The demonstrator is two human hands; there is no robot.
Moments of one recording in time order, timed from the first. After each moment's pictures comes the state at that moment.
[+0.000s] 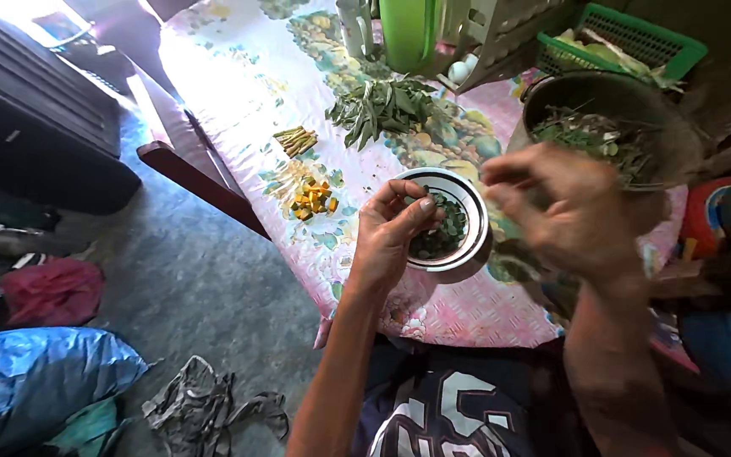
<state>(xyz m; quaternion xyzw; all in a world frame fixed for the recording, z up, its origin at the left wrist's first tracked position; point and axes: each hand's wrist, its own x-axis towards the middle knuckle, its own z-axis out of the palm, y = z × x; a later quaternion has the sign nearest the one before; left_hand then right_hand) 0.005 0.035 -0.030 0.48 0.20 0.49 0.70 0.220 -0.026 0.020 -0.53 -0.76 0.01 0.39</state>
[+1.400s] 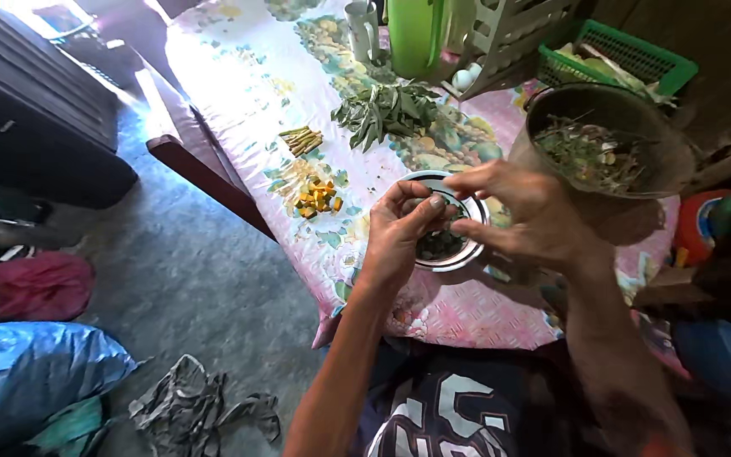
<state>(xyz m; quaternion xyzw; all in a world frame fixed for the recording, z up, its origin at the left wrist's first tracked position) 0.011 0.033 -0.029 0.44 0.24 0.50 0.71 0.212 0.000 0.009 -0.42 -0.83 0.05 0.36</state>
